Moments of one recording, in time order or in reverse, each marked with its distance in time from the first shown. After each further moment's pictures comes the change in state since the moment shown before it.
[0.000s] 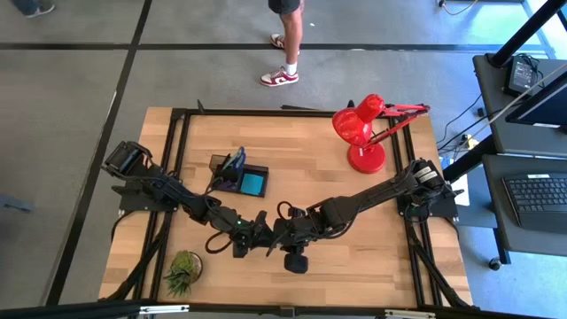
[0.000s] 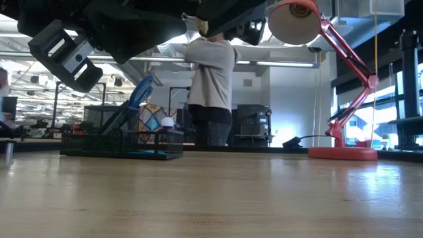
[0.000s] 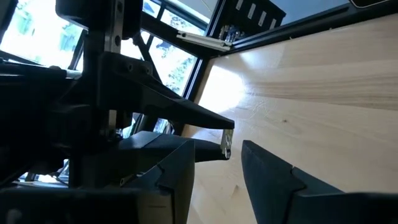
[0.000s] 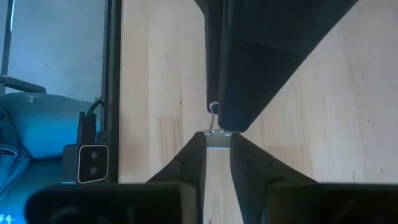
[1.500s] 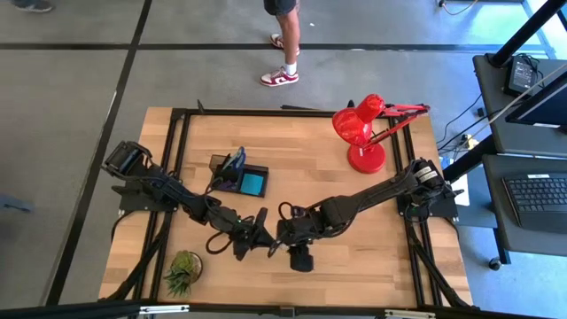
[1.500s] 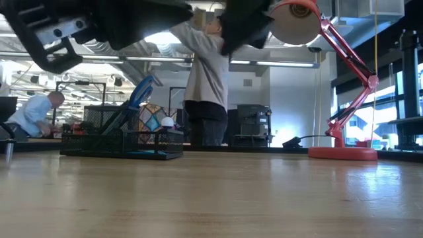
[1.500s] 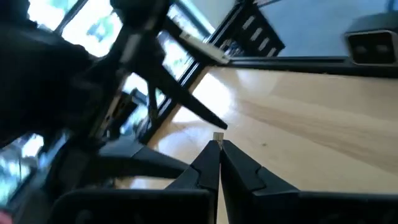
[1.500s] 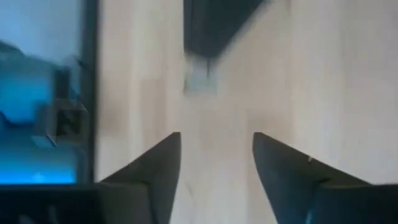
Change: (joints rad) left arm 0.000 -0.001 0.000 0.000 0.035 -0.287; right arm -0.005 -0.001 0.000 -0.074 -0.020 -0.066
